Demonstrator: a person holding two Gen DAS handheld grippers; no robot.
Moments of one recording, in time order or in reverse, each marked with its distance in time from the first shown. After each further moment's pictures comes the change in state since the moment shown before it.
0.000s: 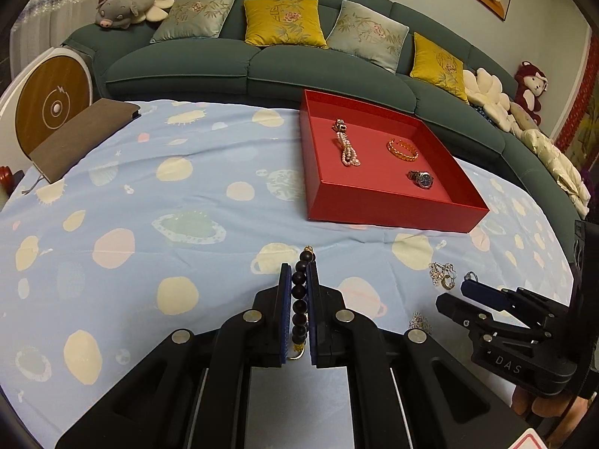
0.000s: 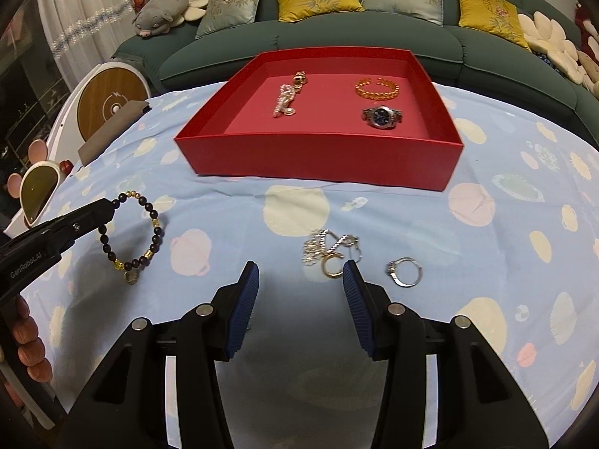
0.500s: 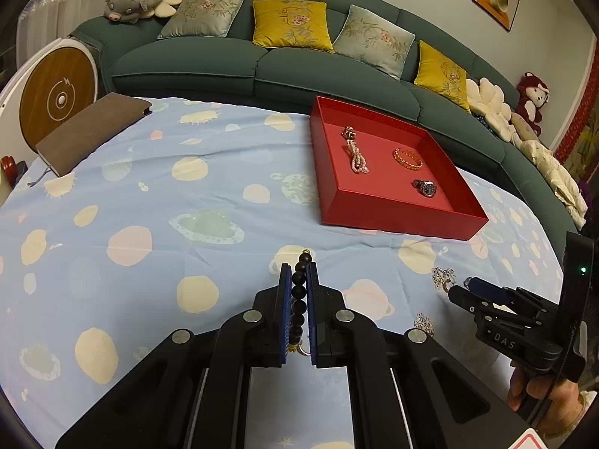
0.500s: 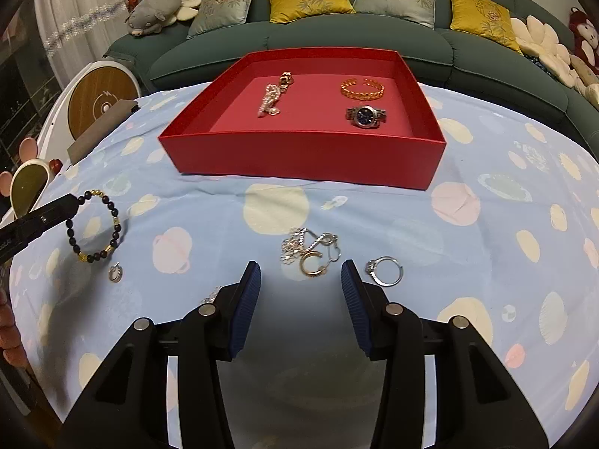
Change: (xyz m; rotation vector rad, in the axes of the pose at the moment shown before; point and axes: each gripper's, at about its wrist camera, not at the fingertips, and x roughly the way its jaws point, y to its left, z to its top) left arm -0.010 0.015 0.002 -0.035 -0.008 -0.012; right arm 0.003 -0.017 0.001 0.010 -0.010 -0.067
